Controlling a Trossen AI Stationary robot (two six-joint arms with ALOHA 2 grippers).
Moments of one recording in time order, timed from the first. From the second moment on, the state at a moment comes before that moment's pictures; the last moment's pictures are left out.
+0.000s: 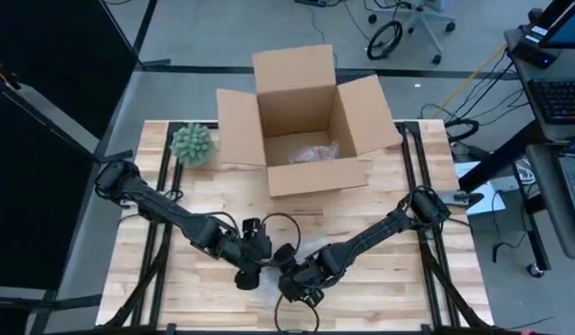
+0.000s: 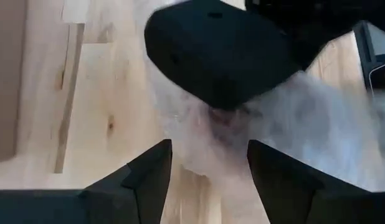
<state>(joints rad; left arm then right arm) -0.49 1.61 1.20 -0.58 -0.25 -0.40 0.46 2.15 1.66 -0.51 0.14 -0.28</state>
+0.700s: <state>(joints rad) -0.64 1.54 1.20 -0.53 -0.45 -0.47 0.44 2.14 1.66 -0.48 0.16 -0.30</state>
